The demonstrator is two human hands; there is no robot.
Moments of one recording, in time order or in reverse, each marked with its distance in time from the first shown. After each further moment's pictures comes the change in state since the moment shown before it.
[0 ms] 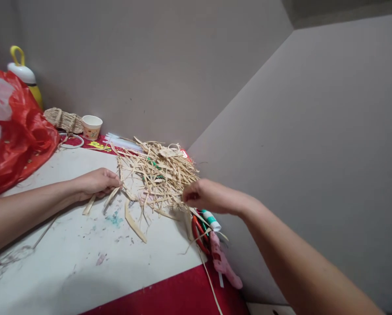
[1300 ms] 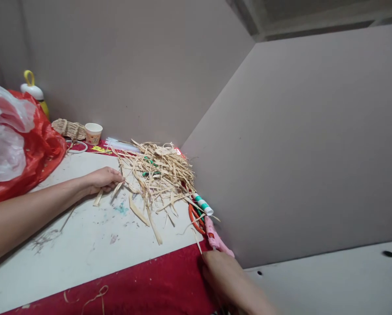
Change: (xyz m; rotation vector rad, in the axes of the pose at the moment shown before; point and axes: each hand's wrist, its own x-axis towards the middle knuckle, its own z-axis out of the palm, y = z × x) left_hand -0.011 0.004 -0.002 -0.072 -0.038 0.034; right_hand -0.118 -0.032 0.175 -0.113 -0.046 0.547
